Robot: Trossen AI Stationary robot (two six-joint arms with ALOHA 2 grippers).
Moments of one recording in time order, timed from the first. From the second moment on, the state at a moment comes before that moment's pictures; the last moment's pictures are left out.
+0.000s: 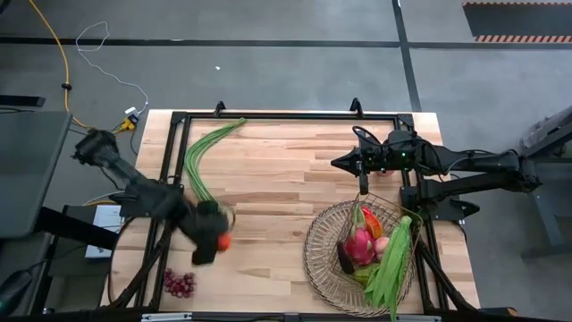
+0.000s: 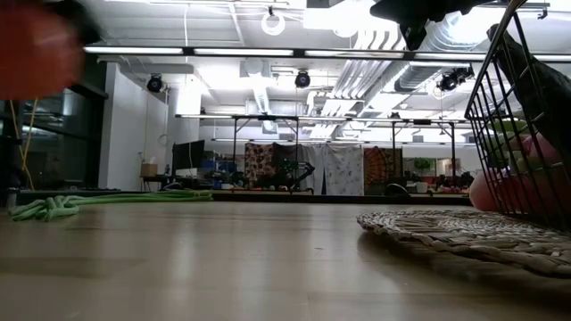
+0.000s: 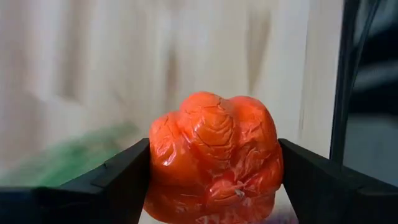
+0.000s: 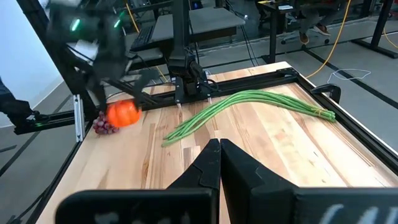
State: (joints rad) left arm -0.51 1.26 0.98 -0.89 -0.10 -0.73; right arm -0.13 0.89 0.75 -0.07 -0.10 0.13
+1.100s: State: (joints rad) left arm 0.27 1.01 0.63 0.42 -0.07 -0.36; right arm -0.13 0.89 0.75 -0.03 -0.12 0.14
